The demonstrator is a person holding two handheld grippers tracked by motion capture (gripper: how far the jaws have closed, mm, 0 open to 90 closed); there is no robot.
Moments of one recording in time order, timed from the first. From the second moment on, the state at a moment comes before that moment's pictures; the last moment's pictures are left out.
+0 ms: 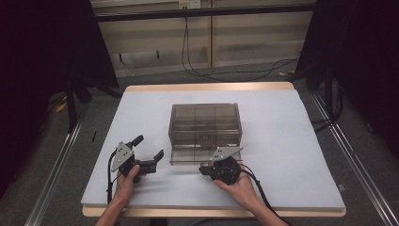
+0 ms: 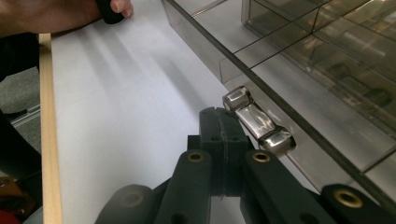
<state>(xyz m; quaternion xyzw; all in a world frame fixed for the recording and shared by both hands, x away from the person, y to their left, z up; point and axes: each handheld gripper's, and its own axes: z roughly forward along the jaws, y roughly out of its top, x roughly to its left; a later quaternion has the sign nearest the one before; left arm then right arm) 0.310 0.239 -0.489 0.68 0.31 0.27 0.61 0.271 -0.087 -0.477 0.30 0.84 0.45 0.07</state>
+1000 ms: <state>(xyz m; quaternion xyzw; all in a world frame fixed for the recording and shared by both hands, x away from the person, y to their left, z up) 0.310 0.239 -0.489 0.68 0.31 0.27 0.61 0.275 -0.091 -0.473 0.31 0.83 0.45 0.08</state>
